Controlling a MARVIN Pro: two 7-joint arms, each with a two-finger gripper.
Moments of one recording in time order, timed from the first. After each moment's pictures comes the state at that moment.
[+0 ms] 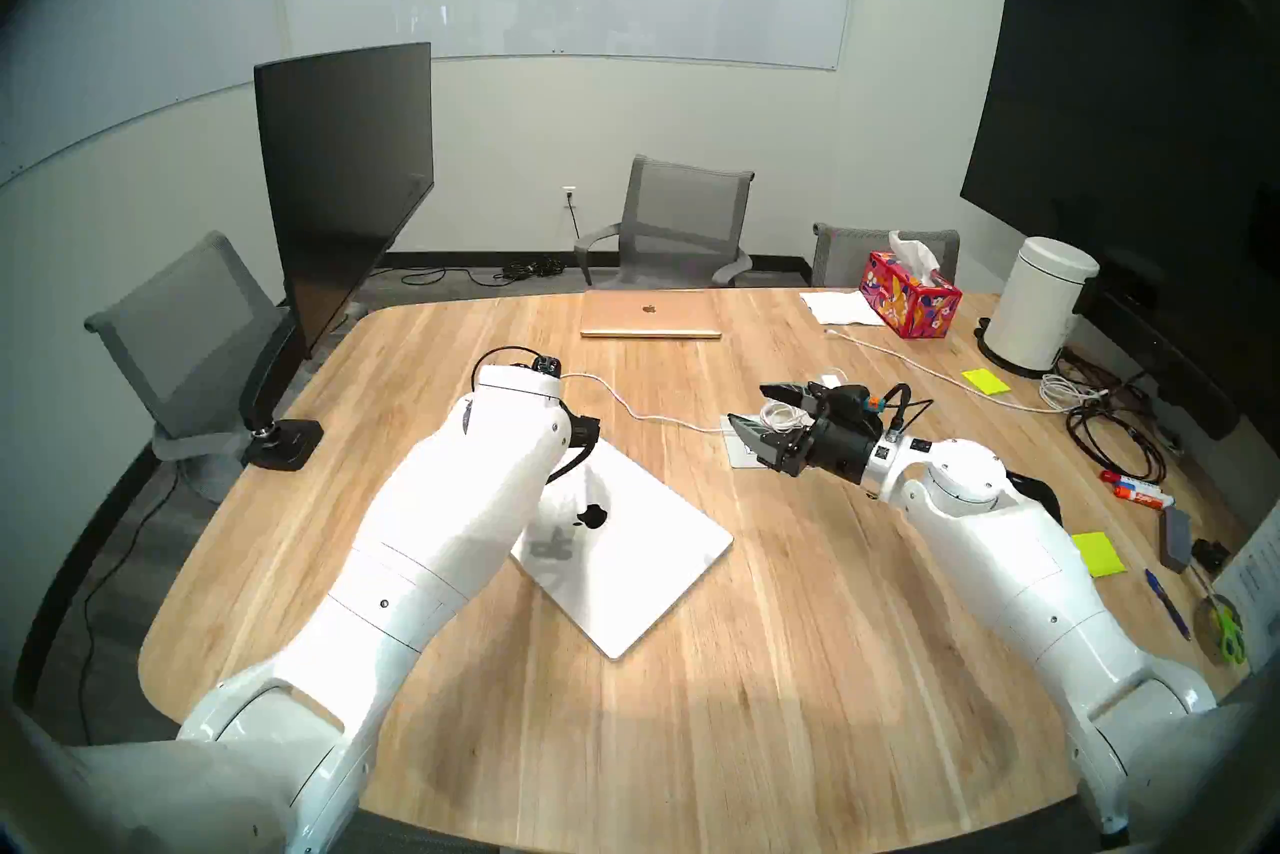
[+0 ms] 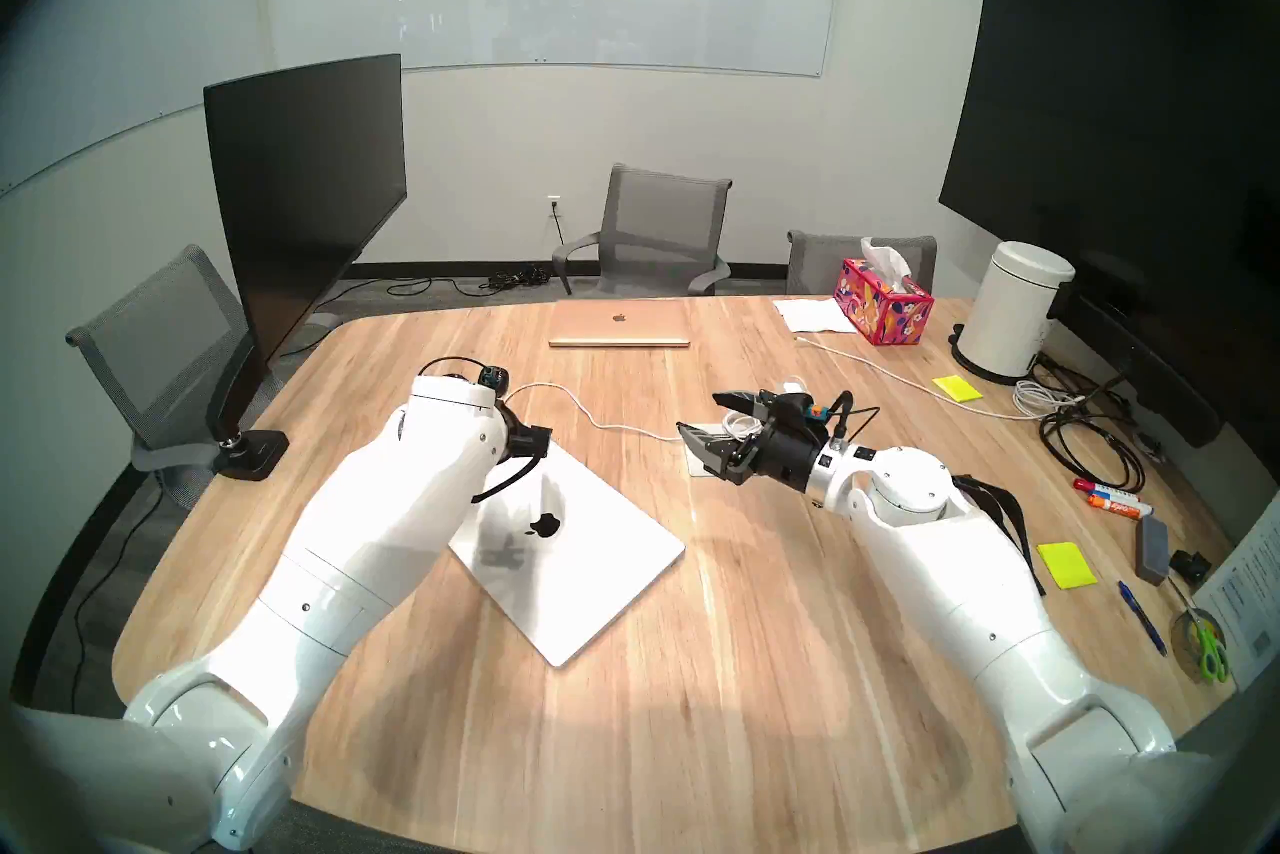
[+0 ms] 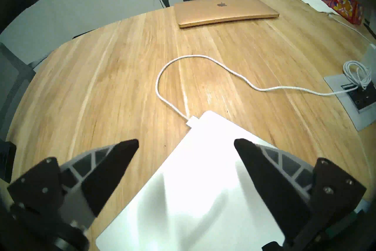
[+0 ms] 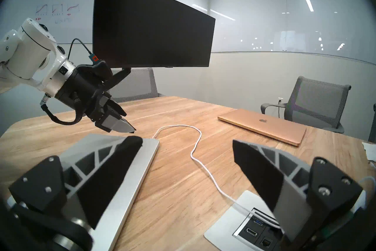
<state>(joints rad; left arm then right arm) 1.13 -1.33 -1.15 -1.51 -0.62 0.96 0.51 -1.21 -1.01 1.23 -1.25 0.56 -0.10 0.76</state>
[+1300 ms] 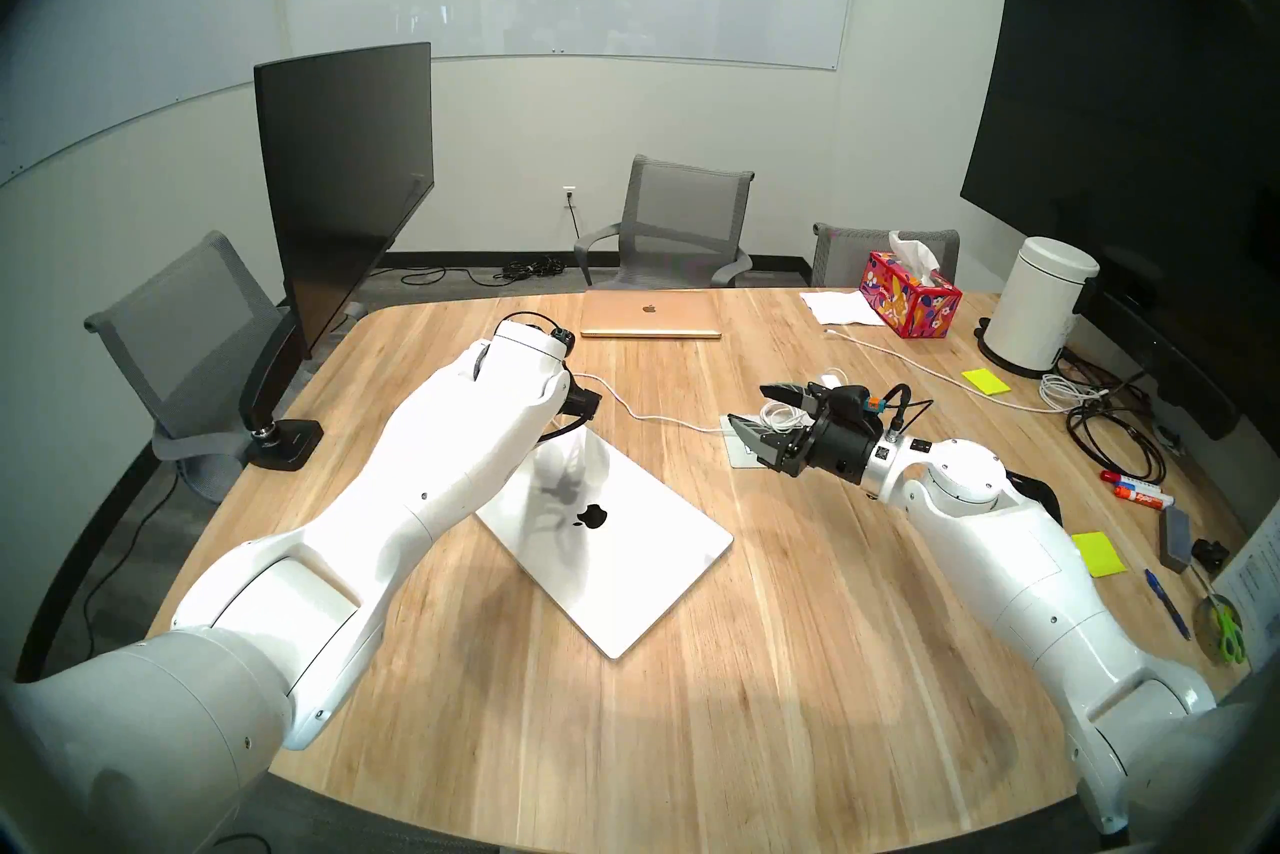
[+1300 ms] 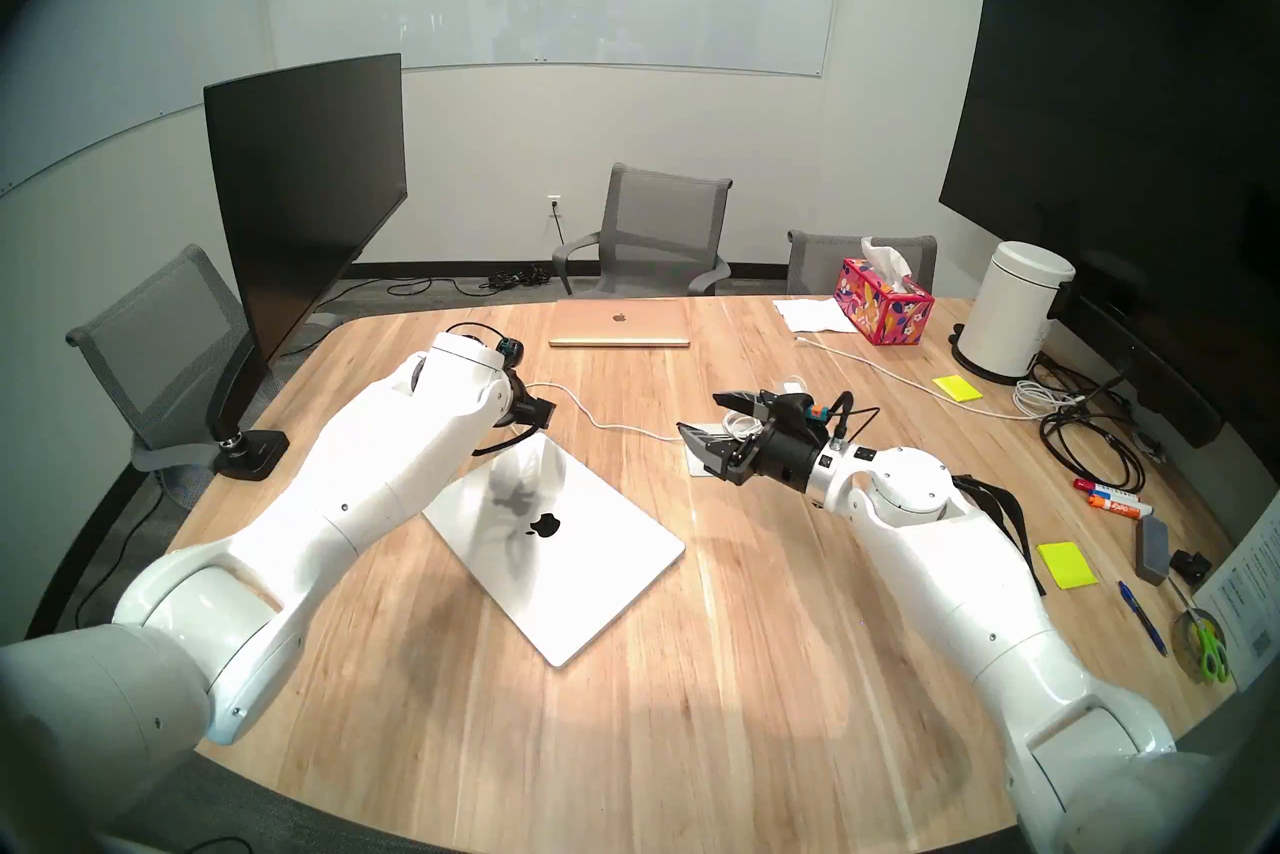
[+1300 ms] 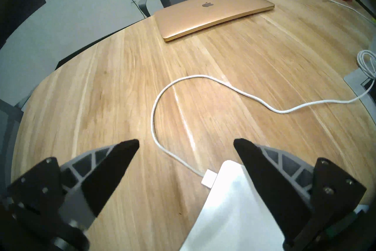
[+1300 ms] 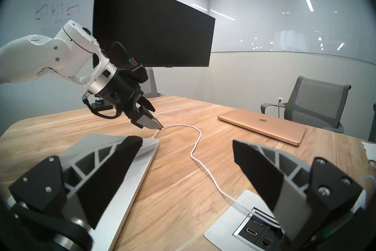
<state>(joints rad) 0.80 -1.33 -0.96 -1.02 -0.39 0.83 0.11 -1.21 -1.01 1.23 -1.25 0.56 -0.10 0.76</state>
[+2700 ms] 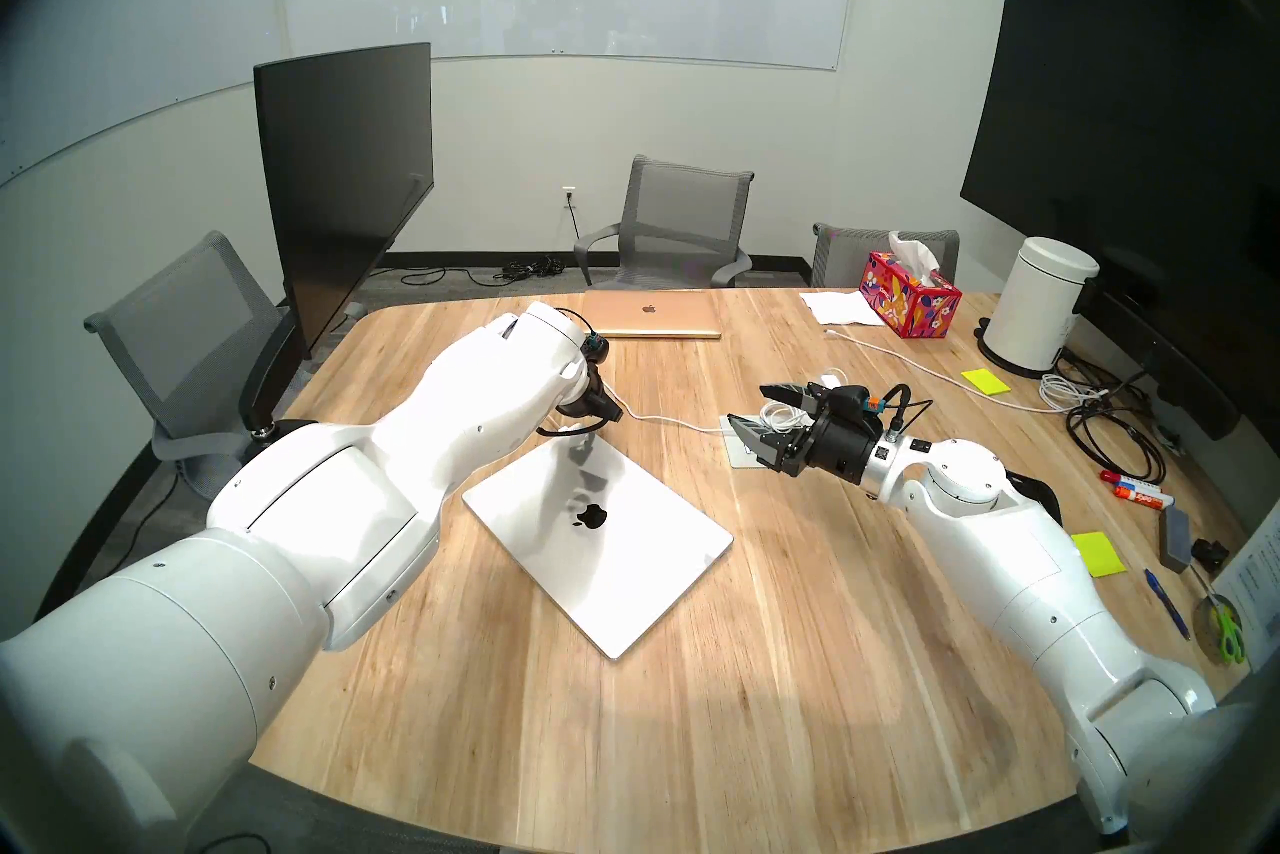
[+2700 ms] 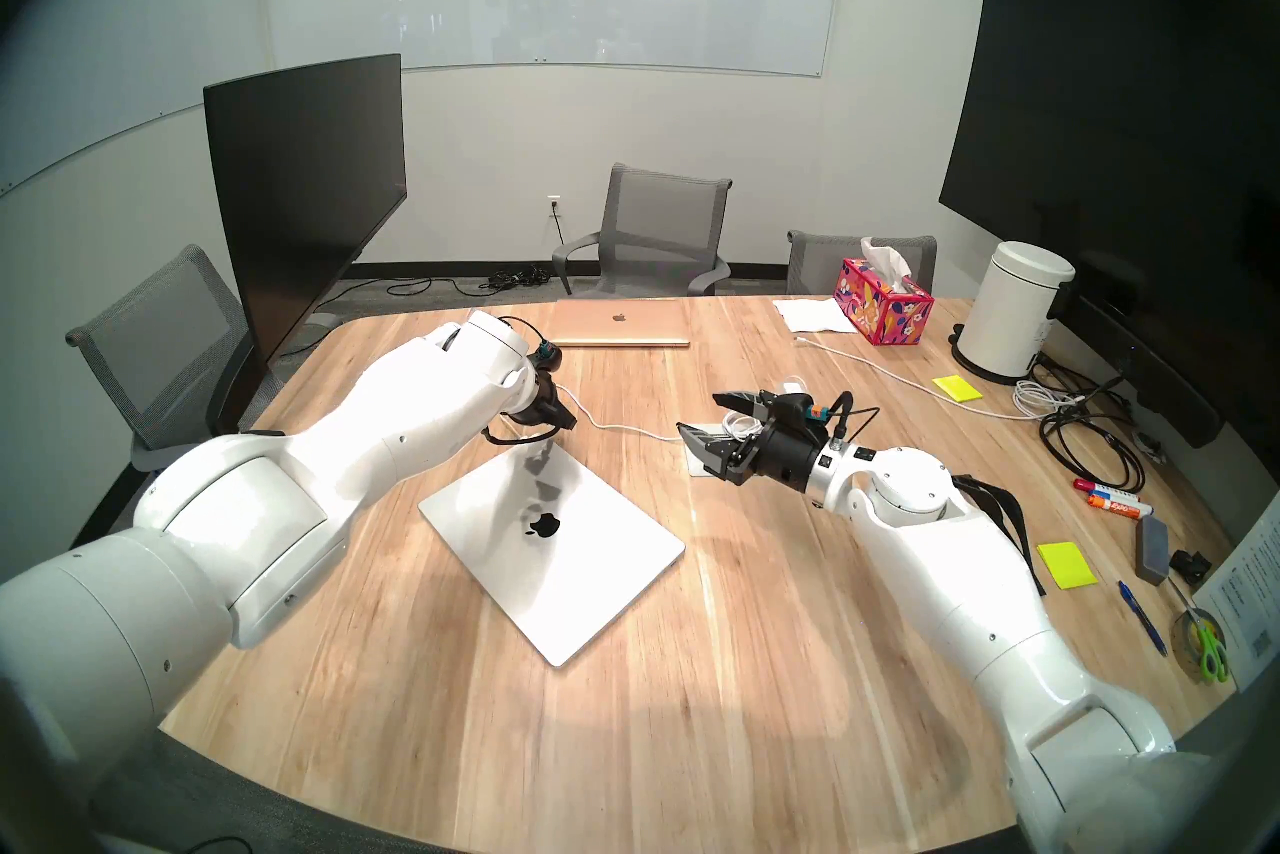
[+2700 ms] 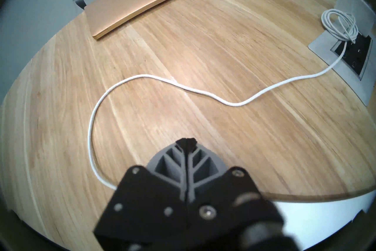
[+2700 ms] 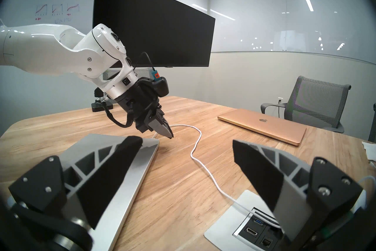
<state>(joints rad) 0.53 -1.47 -0.77 -0.51 -0.31 0.69 -0.31 -1.21 -1.01 1.23 -1.25 0.56 -0.10 0.76</state>
